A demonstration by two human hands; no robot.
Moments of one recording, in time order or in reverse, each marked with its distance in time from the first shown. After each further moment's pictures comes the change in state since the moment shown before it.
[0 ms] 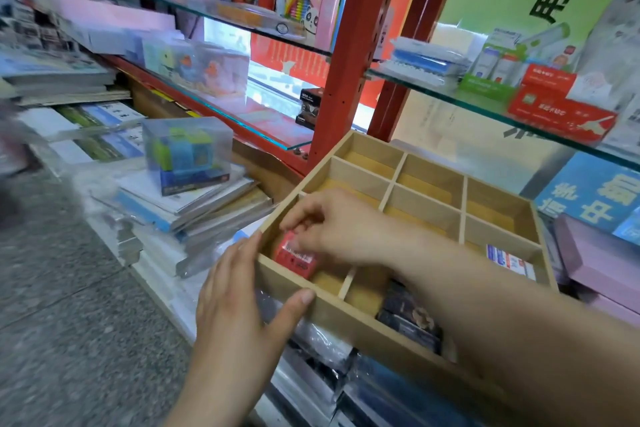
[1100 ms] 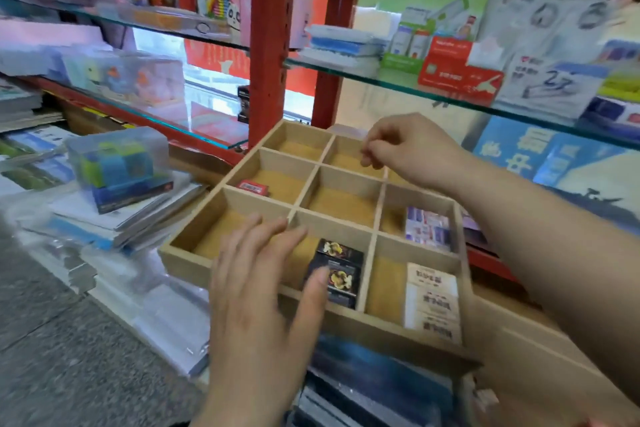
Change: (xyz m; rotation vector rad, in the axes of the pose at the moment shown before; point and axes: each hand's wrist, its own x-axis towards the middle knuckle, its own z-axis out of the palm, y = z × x) left_hand -0.028 0.072 0.033 -0.058 0.170 0.510; right_hand -0.071 0.067 -0.100 -0.157 0.526 0.031
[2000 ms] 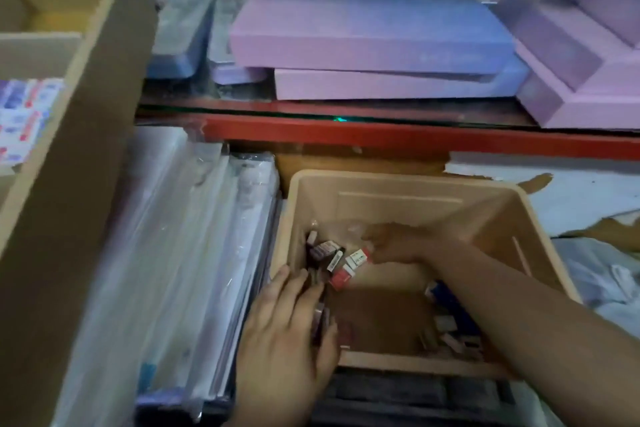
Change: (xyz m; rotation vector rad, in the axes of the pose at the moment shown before) left_hand -0.183 0.065 0.237 0.040 -0.752 0.174; right_hand -0.238 0.378 0.084 -0.018 -0.725 0.834
